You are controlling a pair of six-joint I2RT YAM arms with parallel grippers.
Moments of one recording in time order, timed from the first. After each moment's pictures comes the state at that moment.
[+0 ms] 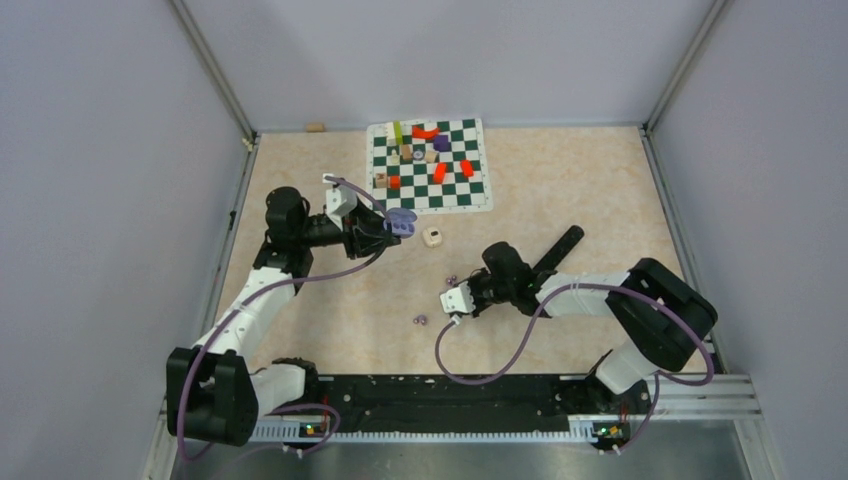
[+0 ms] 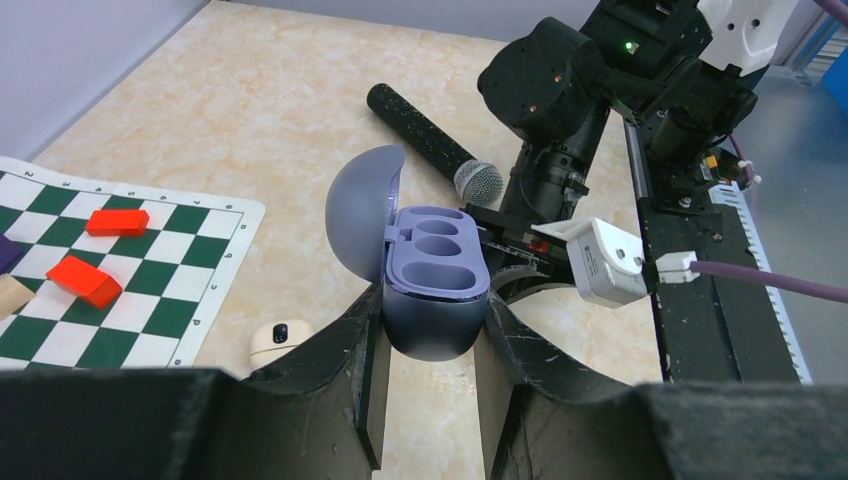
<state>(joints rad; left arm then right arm) -0.13 1.14 0.71 0.34 1.28 0.05 0.78 1.54 0.58 0.22 -0.43 -1.16</state>
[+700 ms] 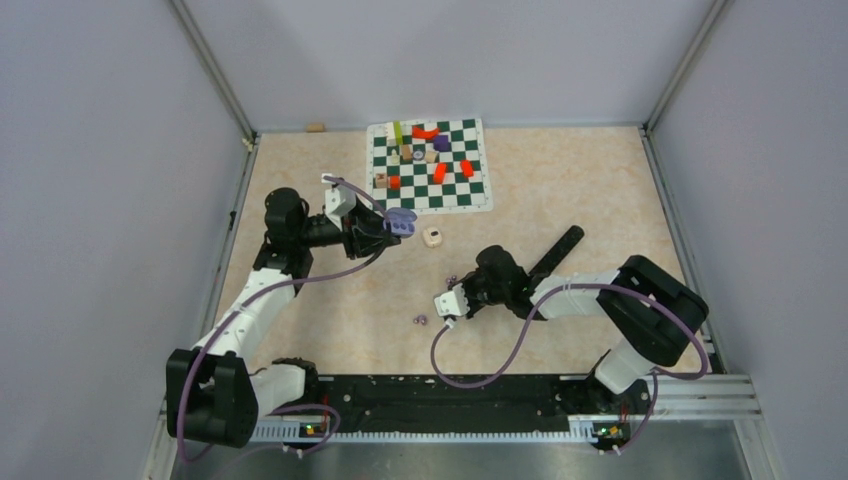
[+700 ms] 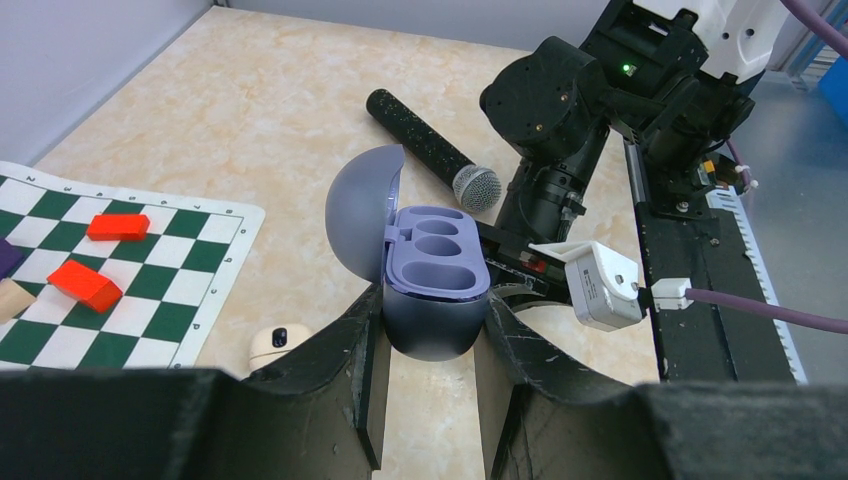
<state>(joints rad) -0.13 1.13 0.70 0.37 1.28 0.02 0.82 1.58 0.58 0.29 -0.36 -1.18</state>
